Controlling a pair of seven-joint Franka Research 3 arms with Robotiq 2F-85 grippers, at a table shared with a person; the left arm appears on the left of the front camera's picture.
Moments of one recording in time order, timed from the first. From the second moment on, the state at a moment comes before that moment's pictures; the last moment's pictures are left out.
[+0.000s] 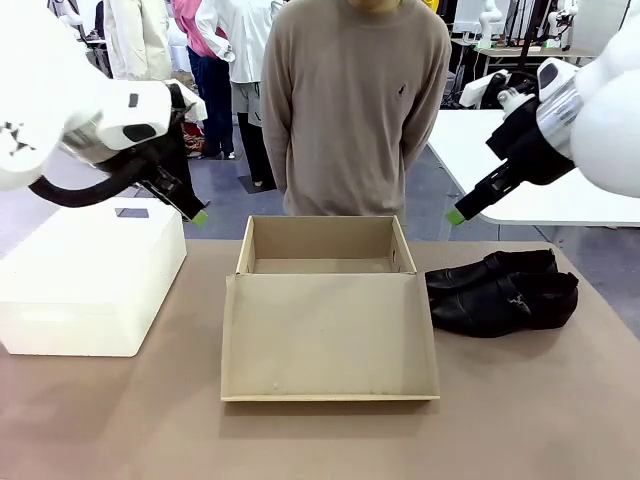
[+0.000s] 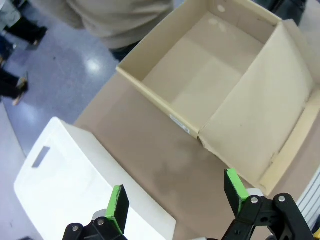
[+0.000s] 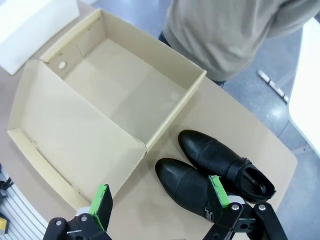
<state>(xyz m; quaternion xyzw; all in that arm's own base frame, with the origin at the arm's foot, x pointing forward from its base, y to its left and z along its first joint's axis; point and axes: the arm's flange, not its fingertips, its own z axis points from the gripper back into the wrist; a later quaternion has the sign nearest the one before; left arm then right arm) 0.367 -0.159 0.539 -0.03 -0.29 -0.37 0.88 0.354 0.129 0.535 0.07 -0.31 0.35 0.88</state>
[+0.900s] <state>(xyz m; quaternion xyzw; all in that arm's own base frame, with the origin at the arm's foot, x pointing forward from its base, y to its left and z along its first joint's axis) 0.335 -0.113 0.596 -0.14 -0.35 -0.49 0.79 0.331 0.096 0.564 0.18 -0.35 0.45 0.80</state>
